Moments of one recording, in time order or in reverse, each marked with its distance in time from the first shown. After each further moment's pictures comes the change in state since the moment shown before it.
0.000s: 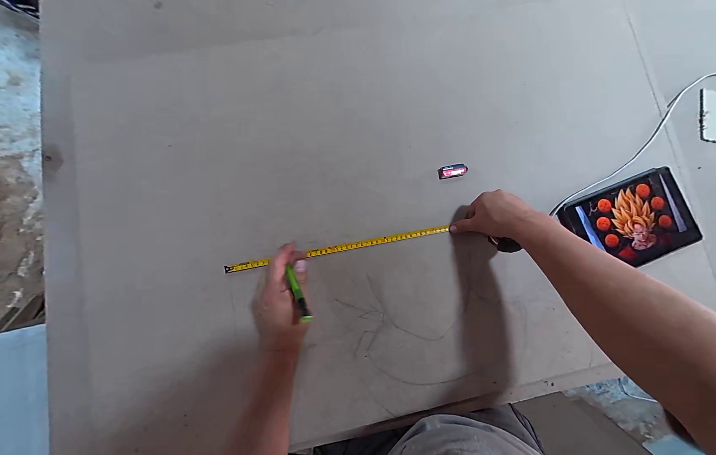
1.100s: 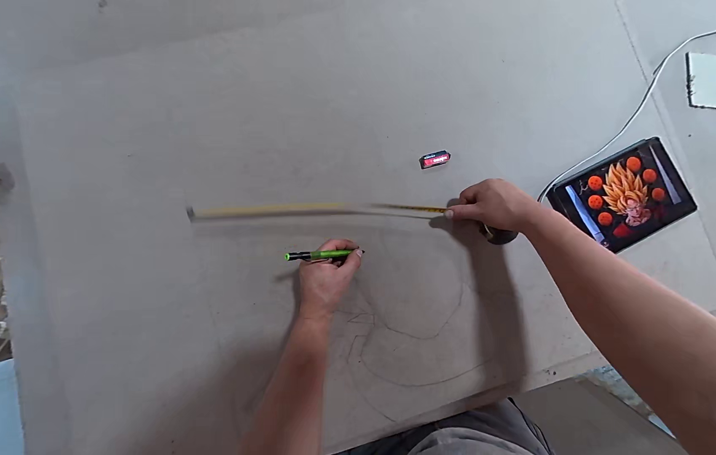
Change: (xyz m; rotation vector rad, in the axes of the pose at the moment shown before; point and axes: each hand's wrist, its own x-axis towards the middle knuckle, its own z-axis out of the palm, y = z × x) left_hand 0.022 0.045 0.076 -0.330 -0.224 -0.108; right_hand -0.014 0.034 0.015 0.348 0.154 -0.240
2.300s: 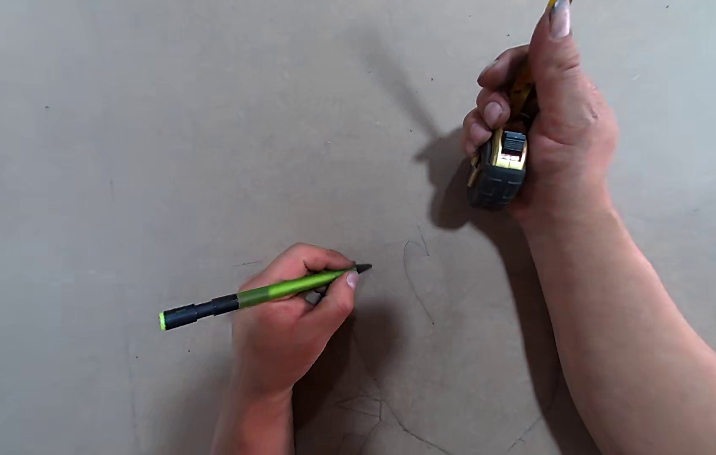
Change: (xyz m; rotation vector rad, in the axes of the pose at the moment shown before) left_hand 0.021 -0.020 -0.003 0.040 0.025 0.312; right_hand 0.102 -0.063 0.048 1.435 0.484 -0.656
